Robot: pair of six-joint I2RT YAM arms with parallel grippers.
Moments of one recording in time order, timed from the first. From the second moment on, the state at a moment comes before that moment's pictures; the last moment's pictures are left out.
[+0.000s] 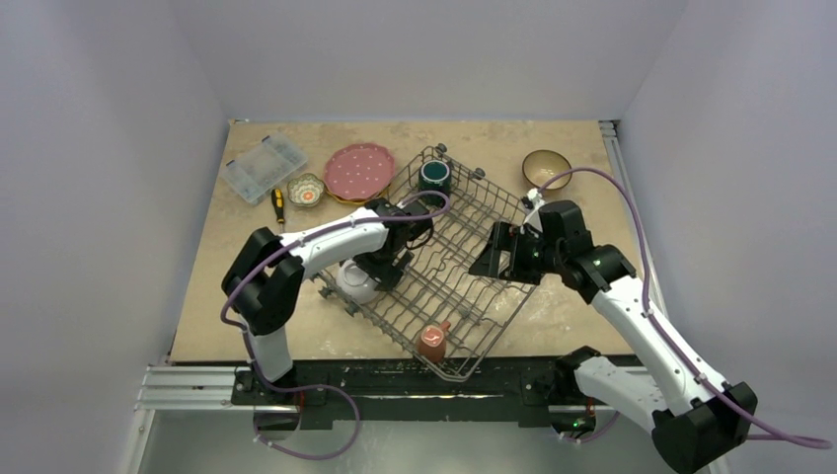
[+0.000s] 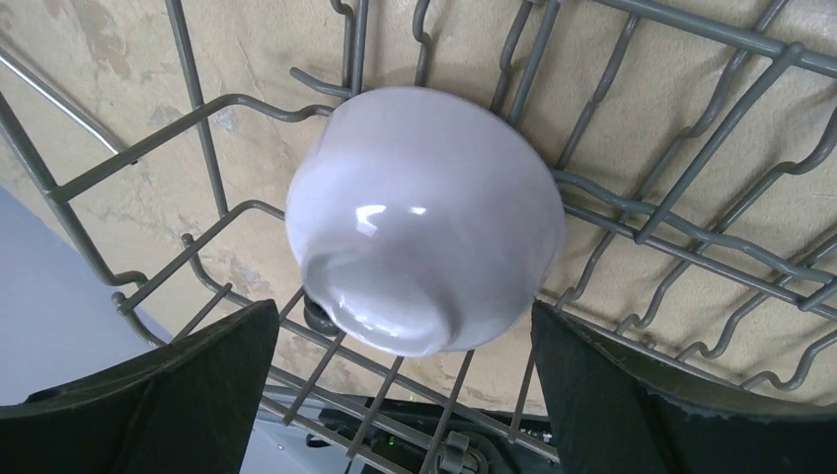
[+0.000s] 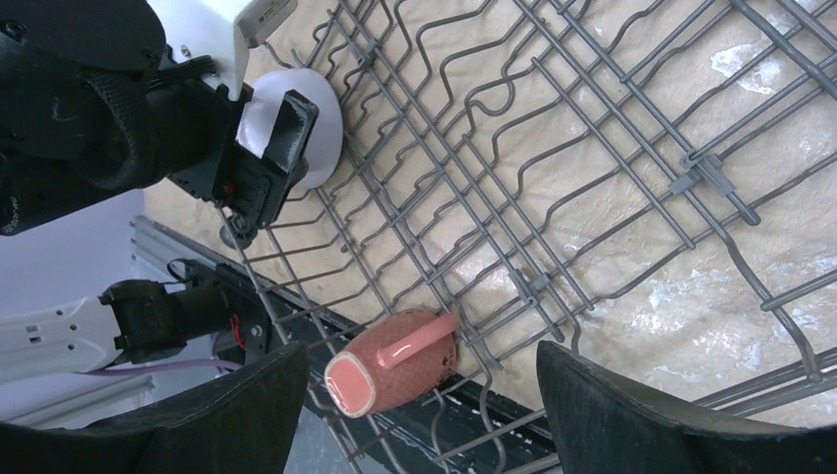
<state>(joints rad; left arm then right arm) -0.79 1.81 1.34 -1.13 -0.42 -0.31 0.42 0.95 0.89 -0.73 -0.35 0.60</state>
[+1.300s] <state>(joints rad) 0.09 1.36 1.22 -0.87 0.08 -0.95 0.42 1.01 1.04 -0.76 -0.26 0.57</state>
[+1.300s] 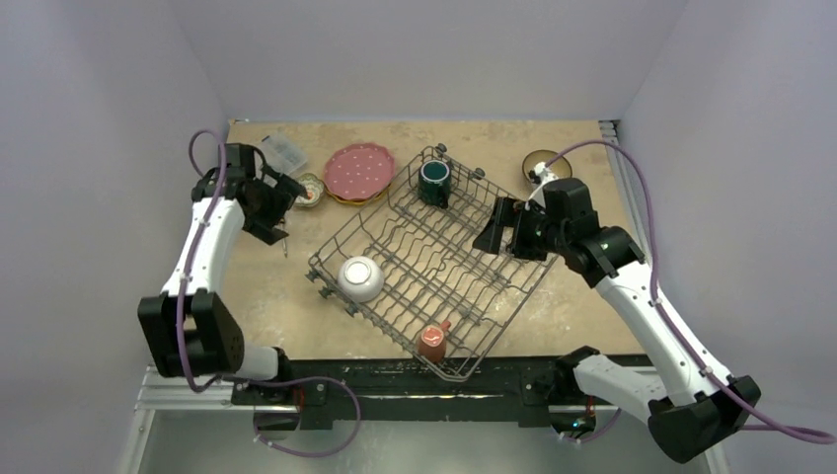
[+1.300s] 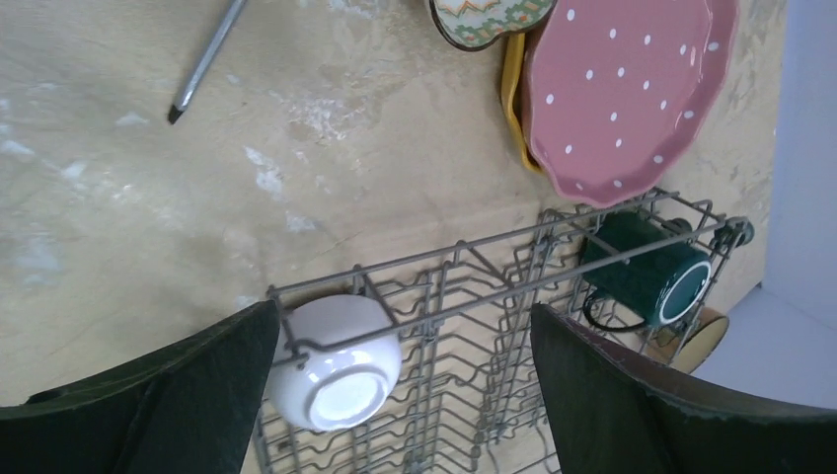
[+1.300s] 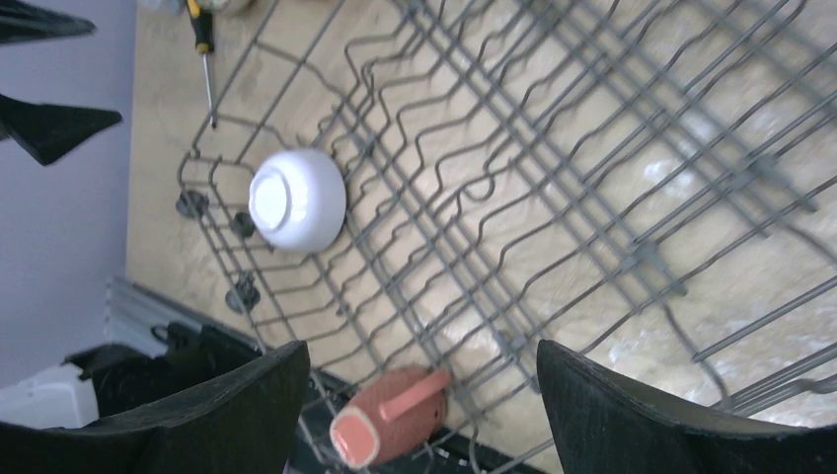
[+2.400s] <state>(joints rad) 0.14 1.97 1.37 -0.66 0.05 -1.45 0.42 1.13 1.24 -0.87 0.07 0.54</state>
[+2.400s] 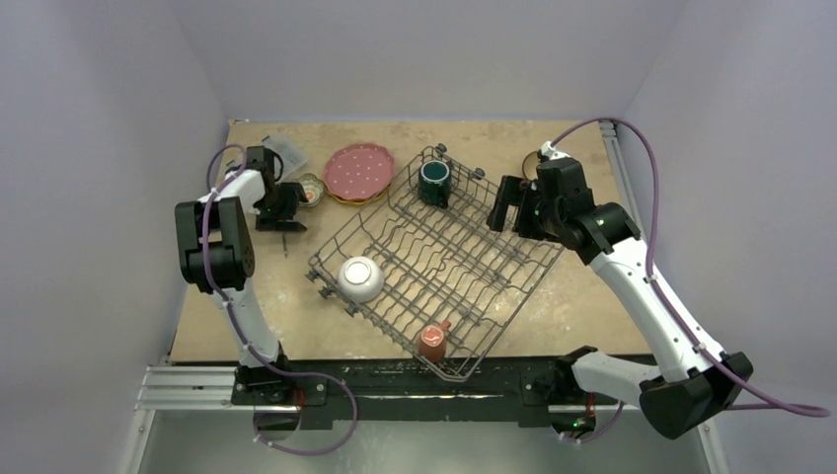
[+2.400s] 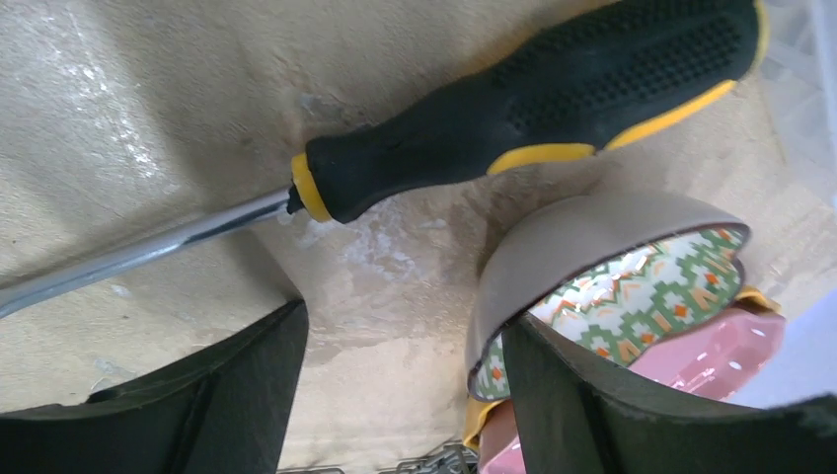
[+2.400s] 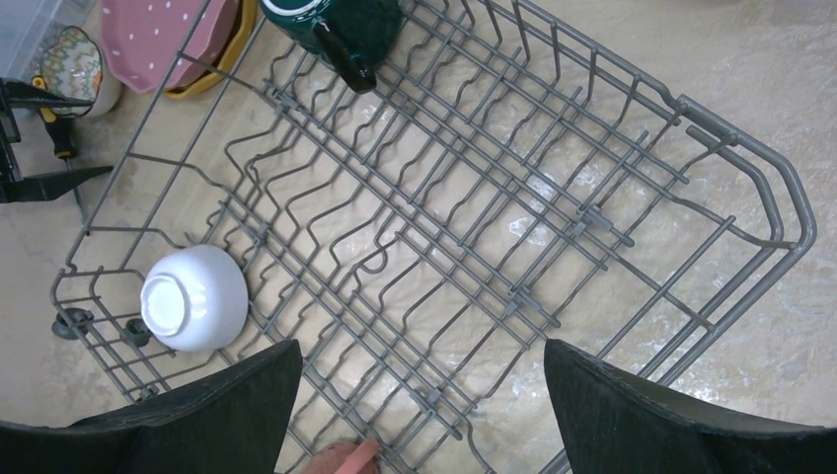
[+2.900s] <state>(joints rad) 0.14 2.02 1.43 -0.67 0.06 -1.51 0.42 1.16 1.24 -0.87 0.07 0.54</state>
